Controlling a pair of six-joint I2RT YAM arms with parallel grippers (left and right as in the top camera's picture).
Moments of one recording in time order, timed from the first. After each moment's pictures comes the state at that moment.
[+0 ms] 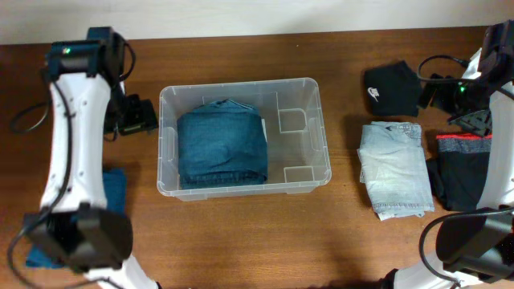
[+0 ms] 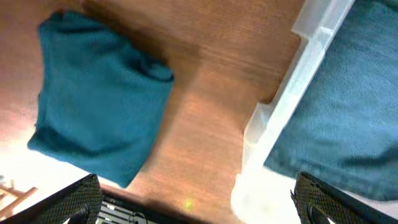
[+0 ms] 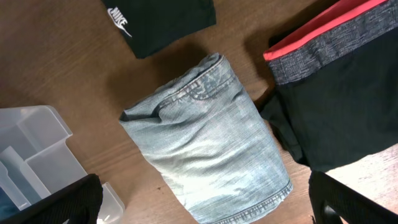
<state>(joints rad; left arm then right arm) 0.04 1.88 2.02 -1.68 -0.15 -0.29 -0.34 1.78 1.88 -1.40 -0.07 0.21</state>
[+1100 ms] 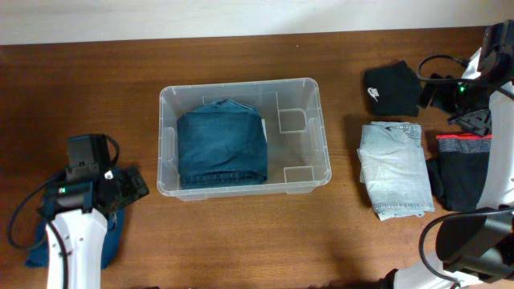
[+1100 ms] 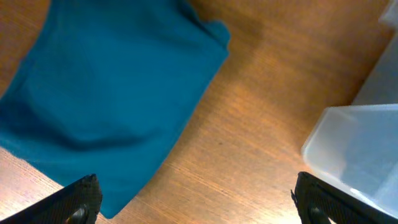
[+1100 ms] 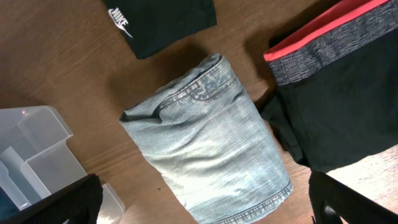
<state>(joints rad) 0.18 1.21 1.00 -1.05 -0.20 -0.27 -0.34 1.78 1.88 -1.40 -0.07 0.21</state>
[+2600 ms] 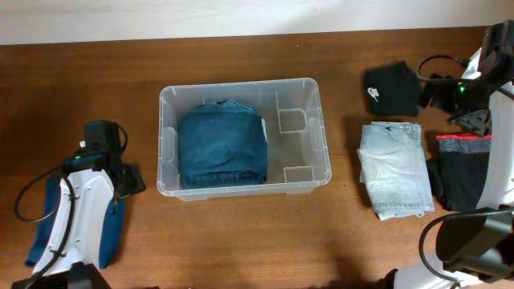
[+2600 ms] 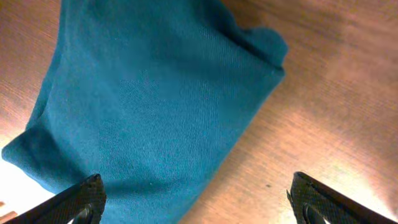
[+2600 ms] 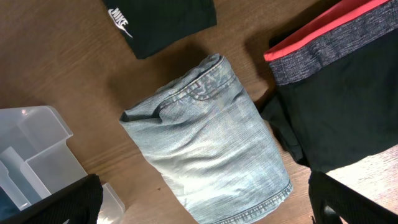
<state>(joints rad) 0.17 1.48 0.99 -0.93 -0.37 -0.21 -0.34 1.78 1.88 -1.40 -0.07 0.21</state>
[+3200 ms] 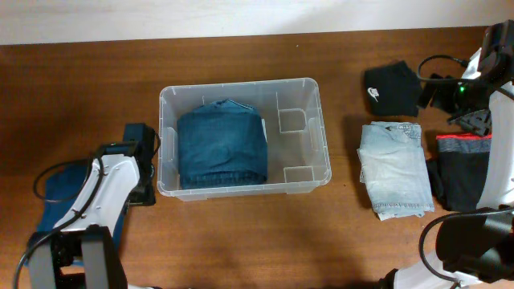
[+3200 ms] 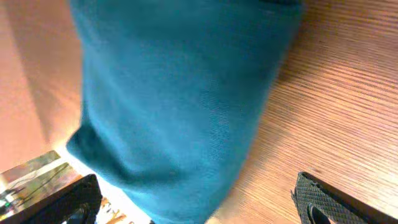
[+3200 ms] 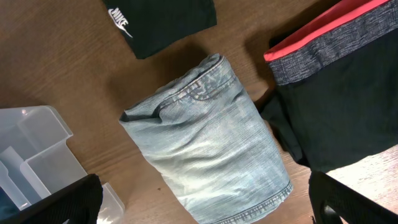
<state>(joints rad) 0.02 1.62 0.99 -1.01 -0.62 -0.19 -0.34 1.78 1.88 -1.40 -0.07 0.21</state>
